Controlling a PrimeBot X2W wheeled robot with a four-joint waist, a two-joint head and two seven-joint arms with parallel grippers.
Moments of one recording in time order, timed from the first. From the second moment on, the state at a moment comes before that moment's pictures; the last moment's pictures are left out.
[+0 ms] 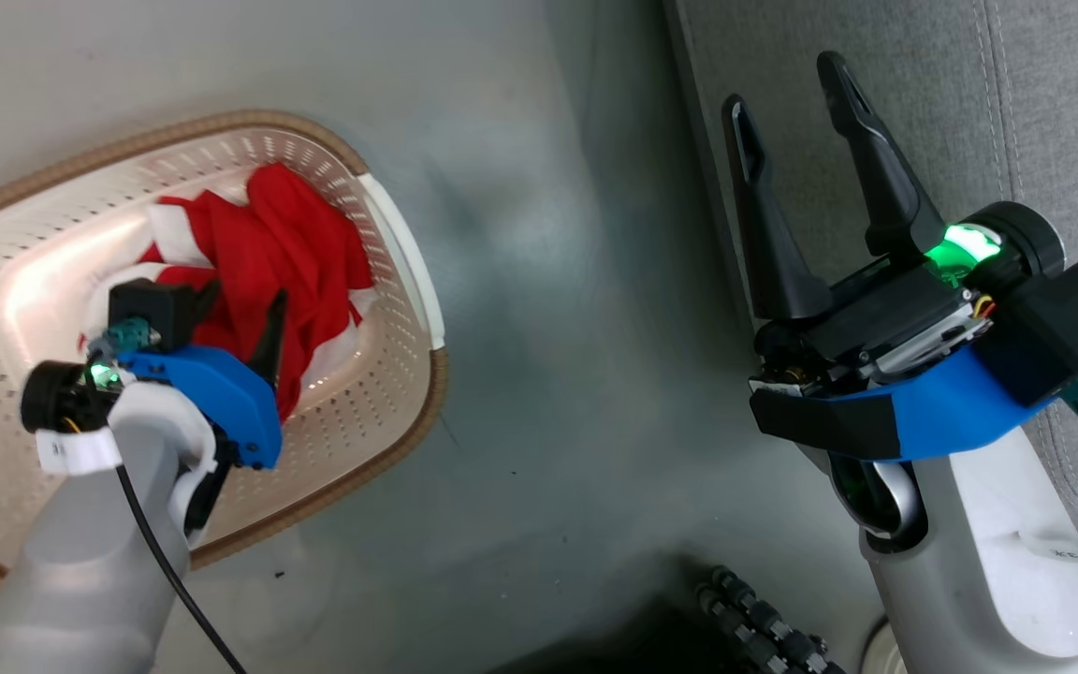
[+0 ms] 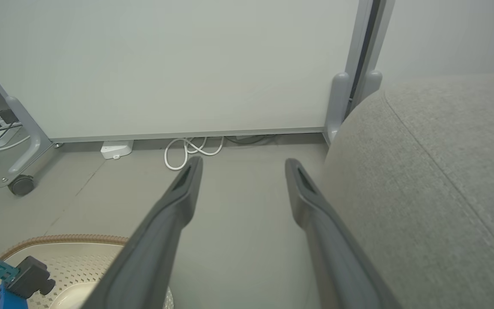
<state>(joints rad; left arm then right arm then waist) -0.70 0.33 -0.58 0.86 -0.59 -0.13 -0.13 -0.51 -0.05 0.23 -0.04 0.22 0.13 -0.24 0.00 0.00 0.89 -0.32</state>
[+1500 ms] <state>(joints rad) -0.85 0.24 -0.61 1.23 -0.65 -0.12 -0.08 -0.53 -0.05 0.30 0.00 0.25 0.13 -0.26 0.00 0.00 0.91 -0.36</state>
